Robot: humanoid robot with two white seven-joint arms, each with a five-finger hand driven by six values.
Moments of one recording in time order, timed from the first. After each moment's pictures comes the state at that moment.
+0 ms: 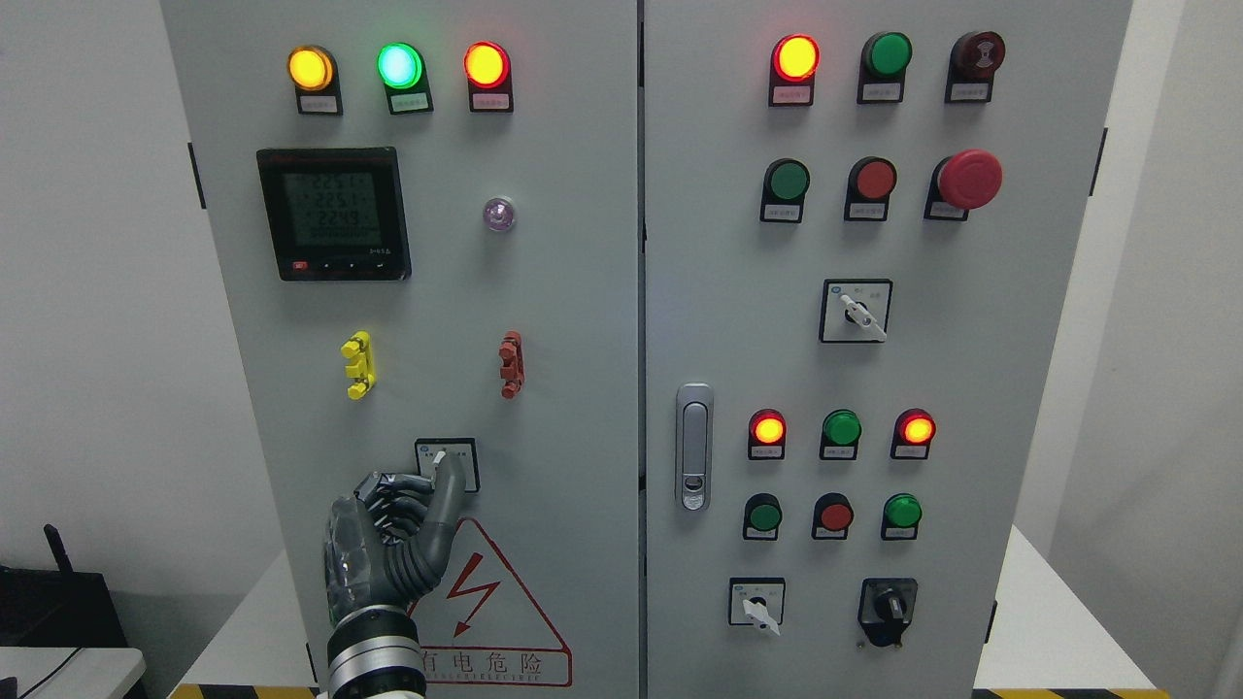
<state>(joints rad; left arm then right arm) -0.48 -0.11 -0.11 -1.81 -0.25 0.54 0.42 0.09 0.12 0.00 -0.13 0.00 0.00 0.00</state>
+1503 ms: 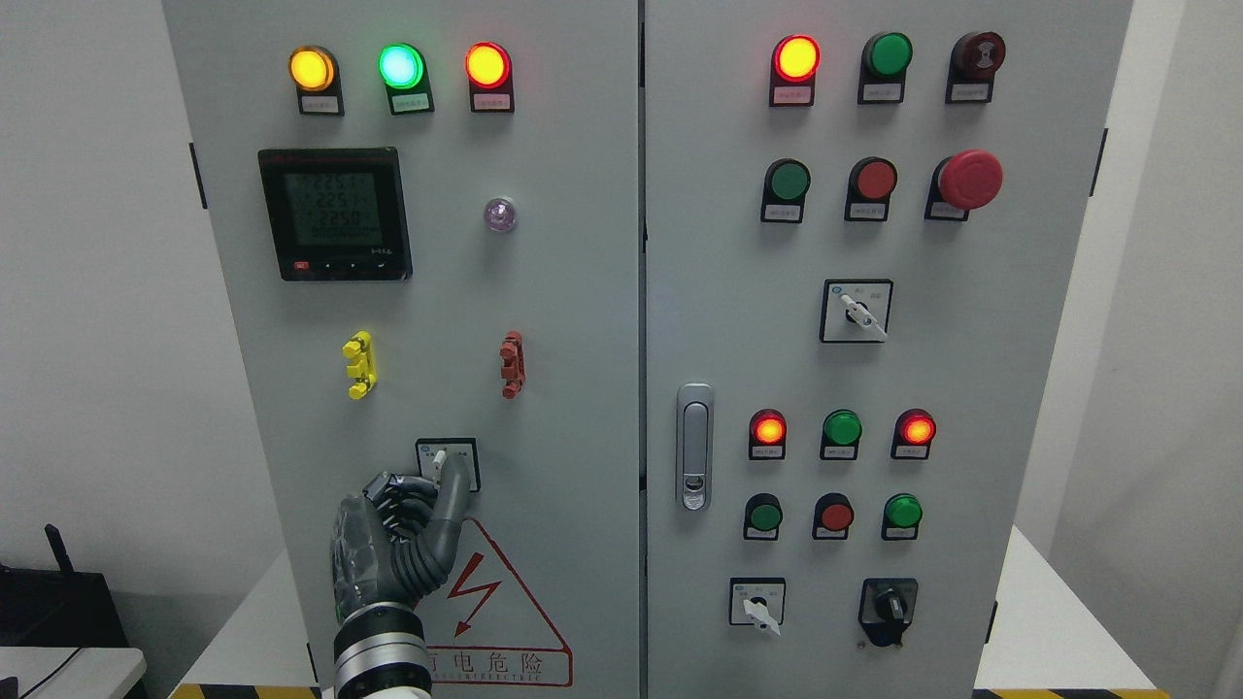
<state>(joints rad) -0.49 -0.11 -0.12 -1.80 -0.26 0.56 0.42 0.09 0.12 0.00 -0.13 0.00 0.00 0.00</state>
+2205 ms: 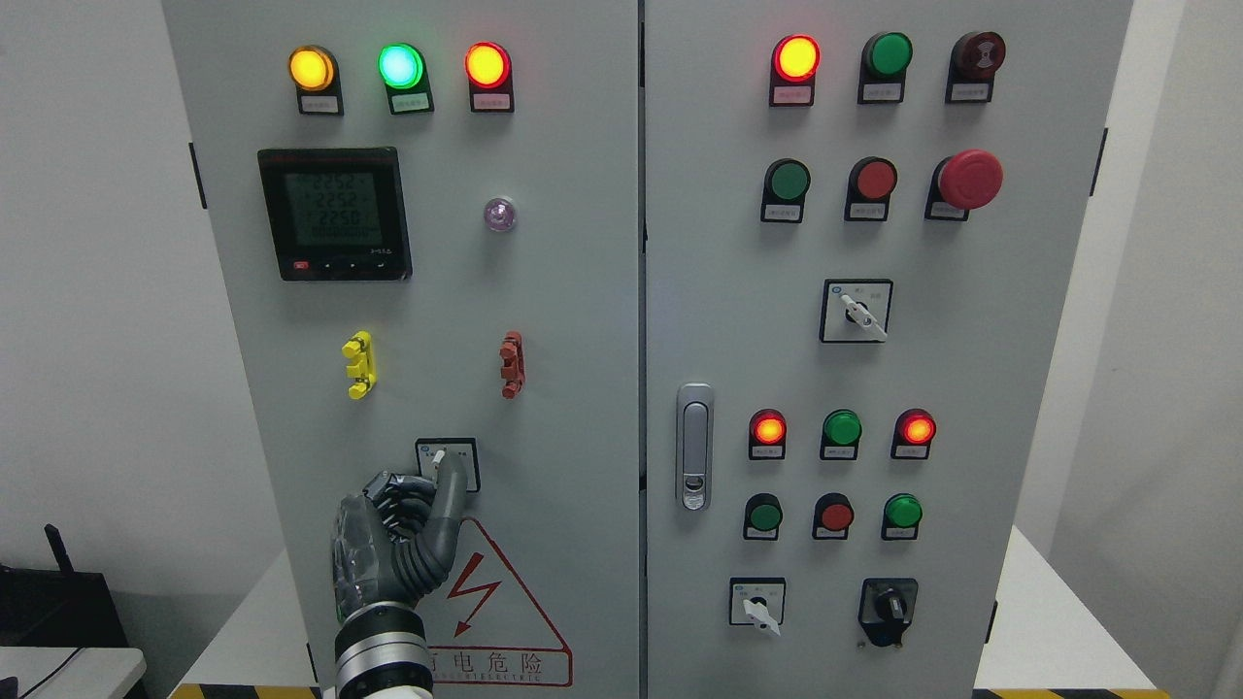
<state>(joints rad) -0.49 -0.11 -0.12 -1.80 -0.26 0.56 0.42 0.09 0.12 0.00 -0.13 0.00 0.00 0.00</state>
